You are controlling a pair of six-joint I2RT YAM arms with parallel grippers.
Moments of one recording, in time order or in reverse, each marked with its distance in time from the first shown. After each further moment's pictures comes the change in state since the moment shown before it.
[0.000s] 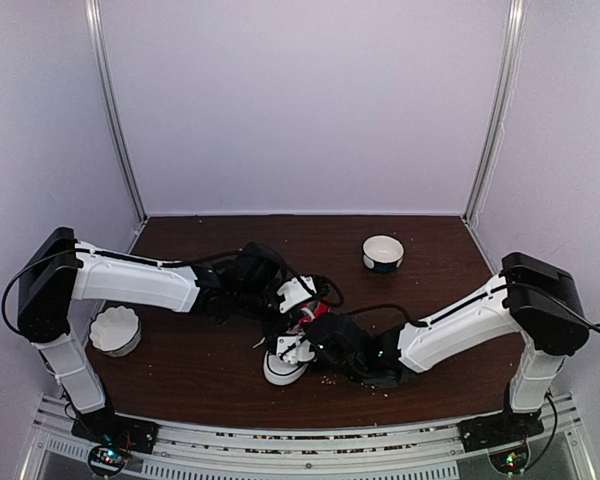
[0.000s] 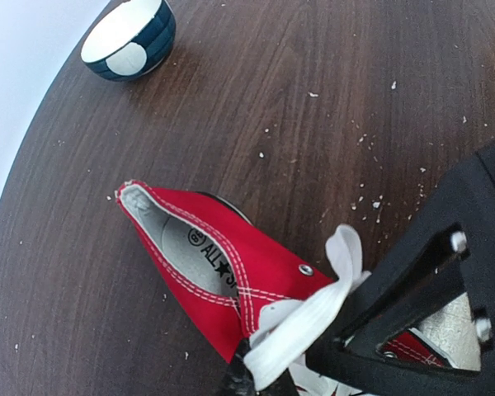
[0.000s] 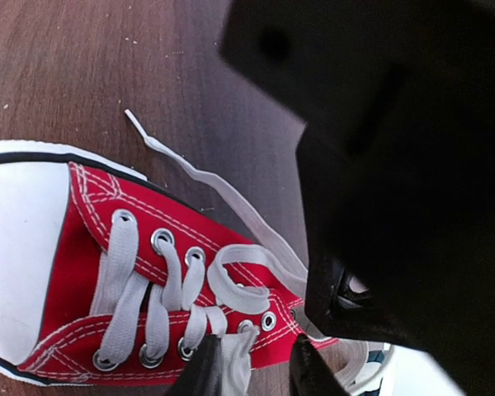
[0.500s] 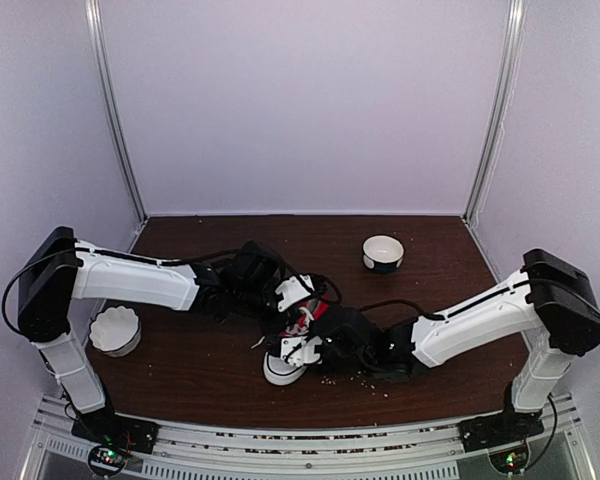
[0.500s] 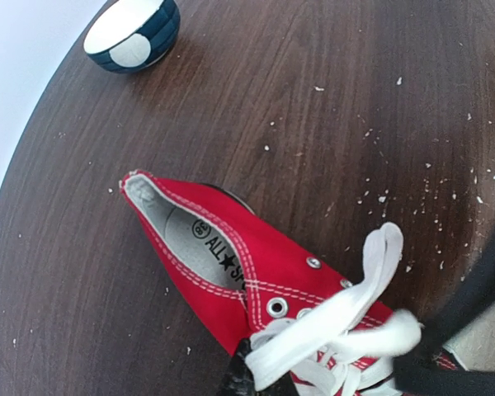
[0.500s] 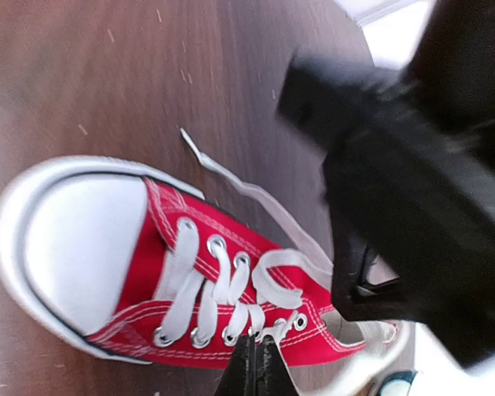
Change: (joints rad) left arm 0.010 0.000 0.002 -0.013 0.004 -0.003; right arm -0.009 -0.072 -0.009 -0.100 -0.159 0.038
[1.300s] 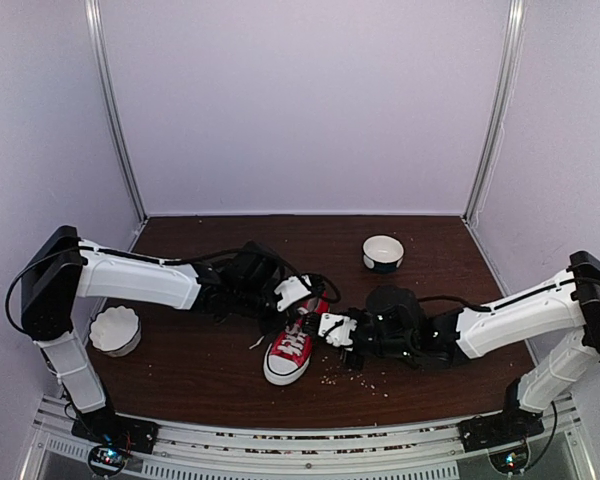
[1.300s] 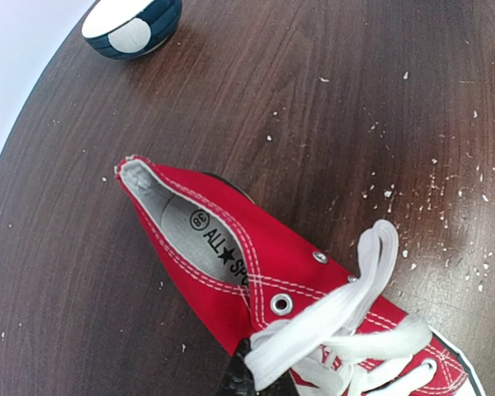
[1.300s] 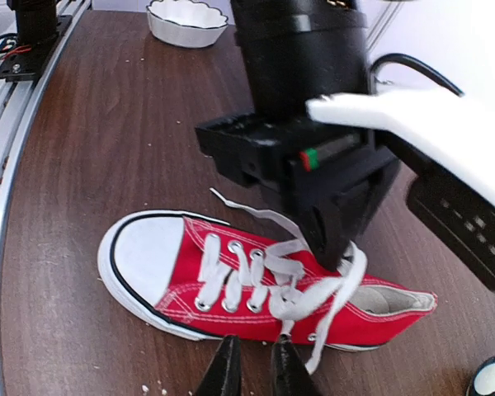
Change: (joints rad) left arm 0.017 0.017 0.002 -0.003 0.016 -0.021; right arm -0.115 -0.253 -0.209 0.122 -0.418 0.259
